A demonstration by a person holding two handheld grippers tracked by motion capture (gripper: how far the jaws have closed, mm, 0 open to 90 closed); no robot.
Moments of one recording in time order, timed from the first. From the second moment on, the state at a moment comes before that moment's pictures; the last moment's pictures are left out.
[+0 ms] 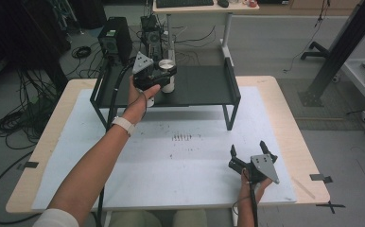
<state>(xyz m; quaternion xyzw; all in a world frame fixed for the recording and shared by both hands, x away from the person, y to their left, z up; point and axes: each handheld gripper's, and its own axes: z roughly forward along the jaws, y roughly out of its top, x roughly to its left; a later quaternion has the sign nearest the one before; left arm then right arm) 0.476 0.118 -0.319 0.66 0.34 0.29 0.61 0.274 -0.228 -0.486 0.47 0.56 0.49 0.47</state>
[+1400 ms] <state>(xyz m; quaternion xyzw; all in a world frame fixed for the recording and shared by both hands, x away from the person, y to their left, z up) 0.449 0.125 -0.302 0.64 0.32 0.29 0.64 0.275 -0.228 -0.486 0.47 0.56 0.49 0.47</state>
